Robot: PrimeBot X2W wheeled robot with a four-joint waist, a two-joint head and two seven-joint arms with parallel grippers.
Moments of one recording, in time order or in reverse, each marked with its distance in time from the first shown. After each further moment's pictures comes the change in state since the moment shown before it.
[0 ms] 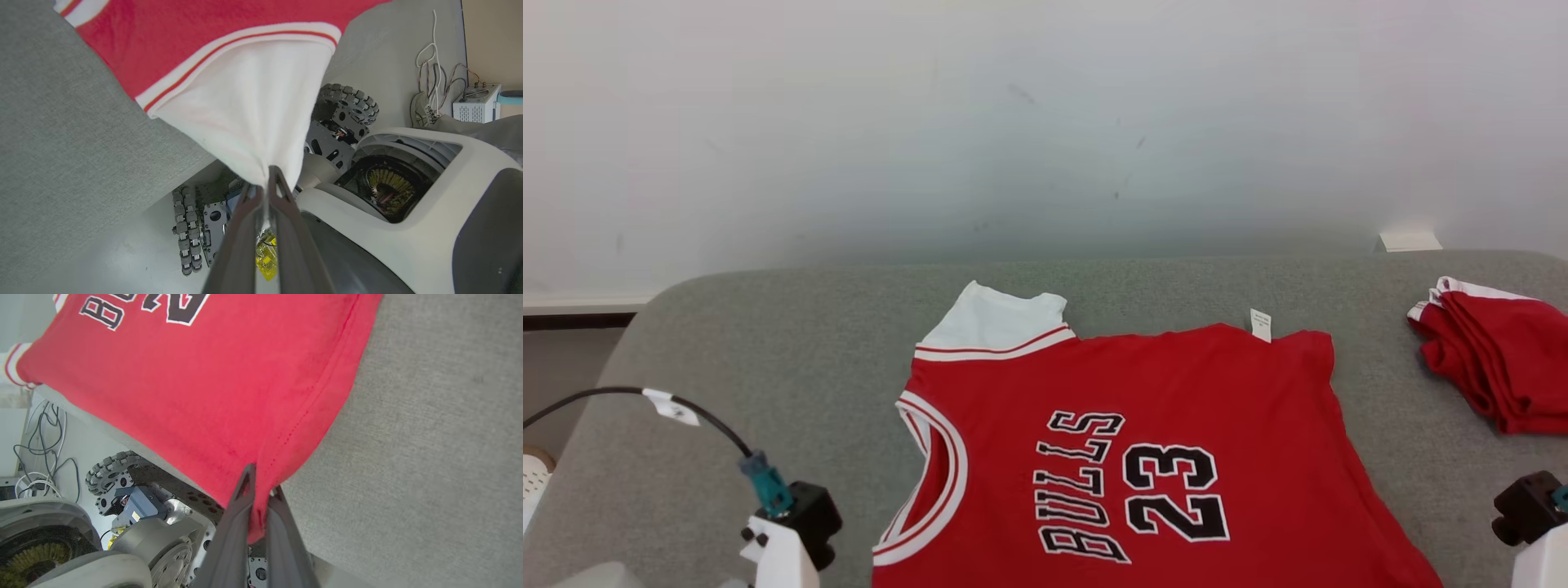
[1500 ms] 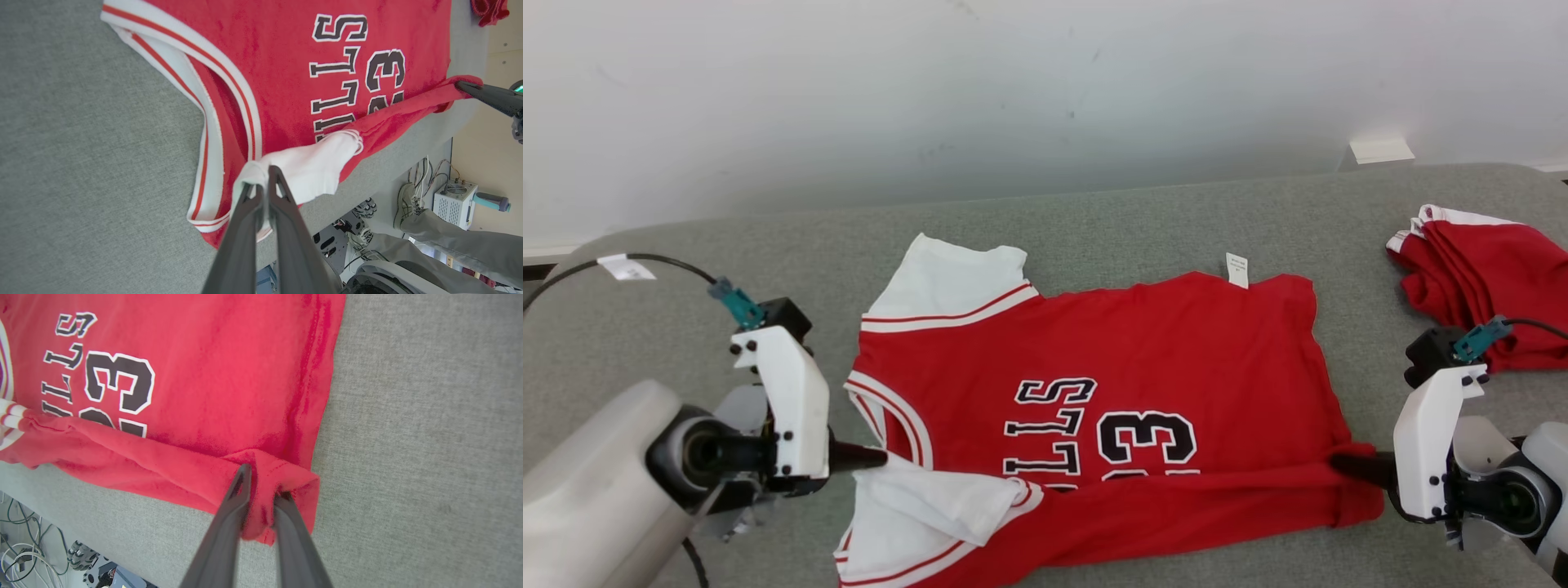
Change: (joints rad) left arm -0.307 -0.356 0.055 0.680 0.027 -0.051 -0.004; right arm -0.256 0.397 -0.072 0.491 -0.076 0.000 0.130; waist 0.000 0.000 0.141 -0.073
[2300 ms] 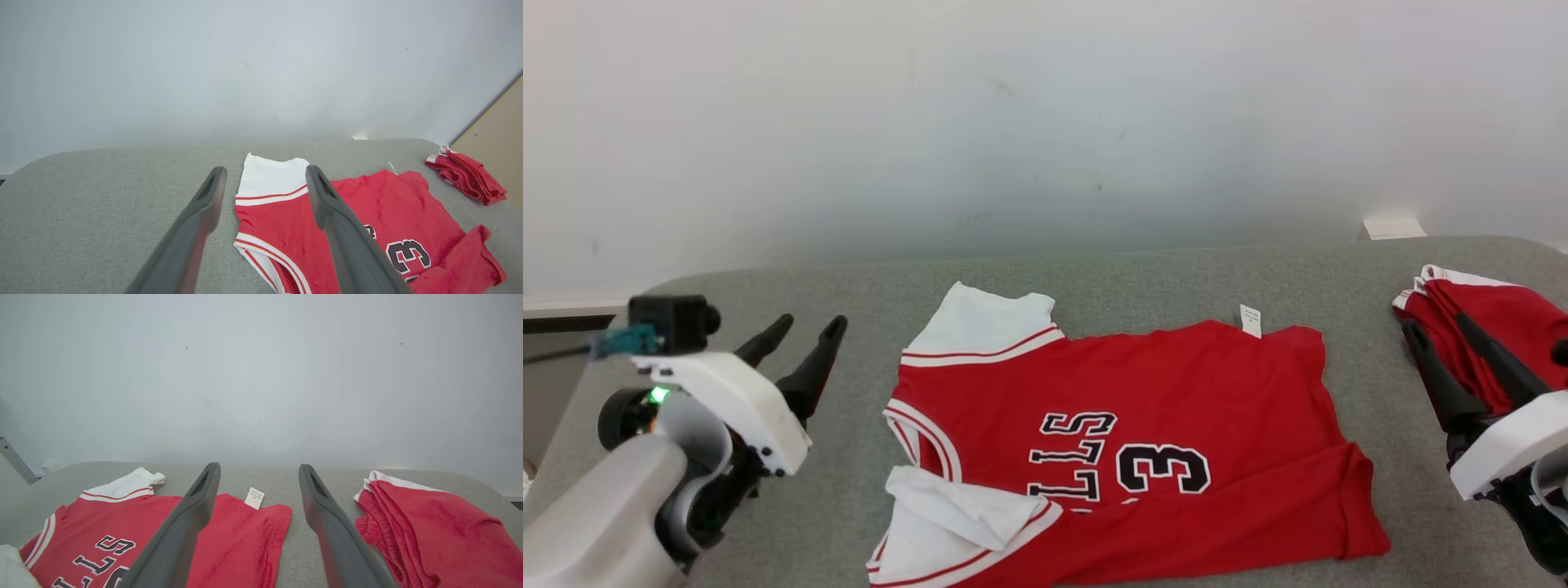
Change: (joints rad) left arm 0.121 -0.029 0.108 0.015 0.328 -0.028 -0.850; right arm 0.159 0.010 -0.263 -0.005 -0.298 0.000 -0.869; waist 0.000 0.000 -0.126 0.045
